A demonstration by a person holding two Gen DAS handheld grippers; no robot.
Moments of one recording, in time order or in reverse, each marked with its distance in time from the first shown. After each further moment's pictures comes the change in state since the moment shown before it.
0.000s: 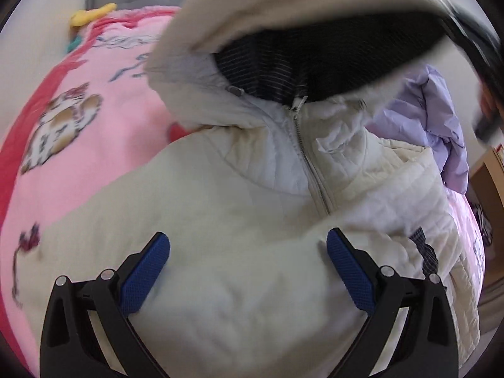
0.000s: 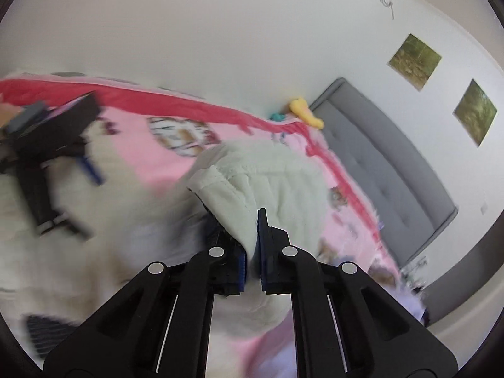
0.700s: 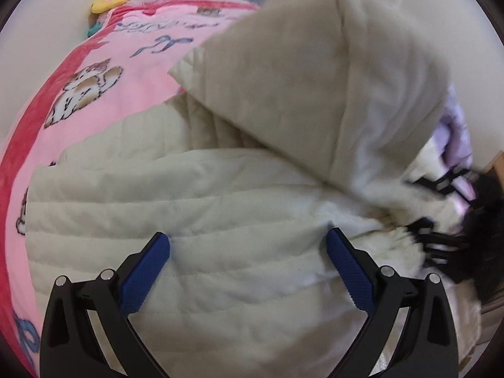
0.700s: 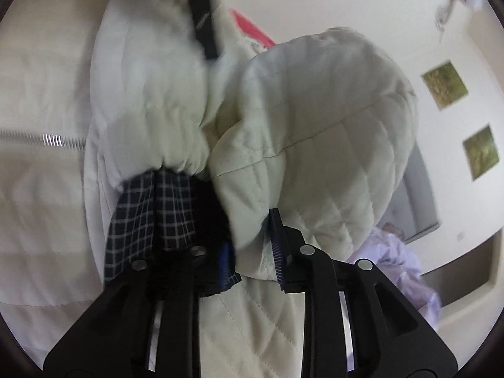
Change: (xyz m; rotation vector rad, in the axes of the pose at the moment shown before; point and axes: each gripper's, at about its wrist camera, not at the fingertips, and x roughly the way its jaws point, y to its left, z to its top) left arm -0.015 -0.024 -0.049 -0.031 0.075 0.082; right arm -0.017 0.167 -0.118 -0.228 0.186 -0.038
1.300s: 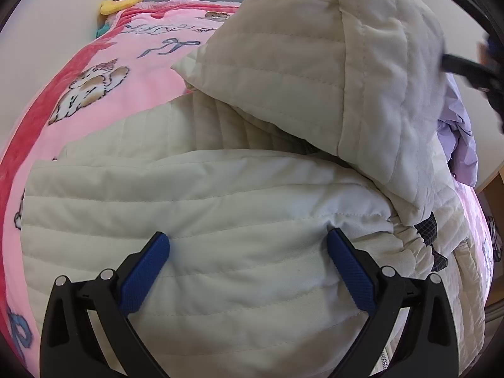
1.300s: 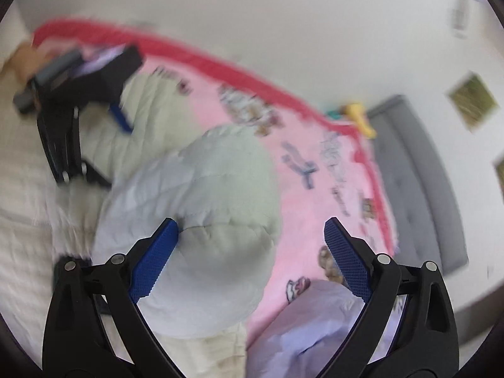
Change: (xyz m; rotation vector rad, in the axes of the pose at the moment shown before) left arm 0.002 0.002 -0.006 -0.034 -0.052 0.004; right arm 0.014 -0.171 0.088 -0.113 -0.094 0.213
